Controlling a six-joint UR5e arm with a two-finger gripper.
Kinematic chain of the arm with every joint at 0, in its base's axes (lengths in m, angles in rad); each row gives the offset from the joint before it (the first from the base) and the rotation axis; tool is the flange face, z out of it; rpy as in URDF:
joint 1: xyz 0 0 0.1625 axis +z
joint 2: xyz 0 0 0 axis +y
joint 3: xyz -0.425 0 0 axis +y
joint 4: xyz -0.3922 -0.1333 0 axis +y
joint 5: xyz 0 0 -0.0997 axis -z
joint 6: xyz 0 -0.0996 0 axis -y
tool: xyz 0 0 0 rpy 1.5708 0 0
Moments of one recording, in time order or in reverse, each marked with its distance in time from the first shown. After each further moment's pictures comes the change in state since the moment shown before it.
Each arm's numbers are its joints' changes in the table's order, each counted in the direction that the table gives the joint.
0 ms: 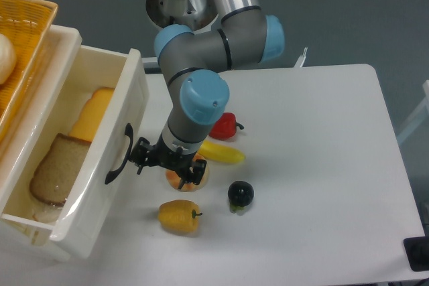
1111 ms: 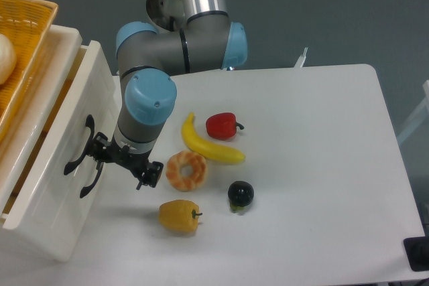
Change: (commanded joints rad) arm -0.100 0.003 -0.014 -0.003 0.000 0.011
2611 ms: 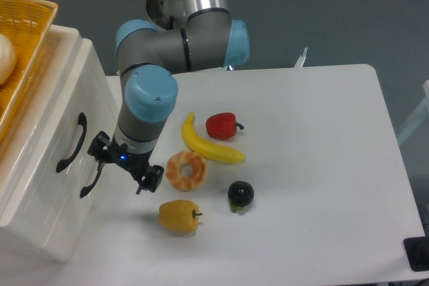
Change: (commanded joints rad) arm 0.072 -0.003 -0.080 -0.005 0.011 0.179
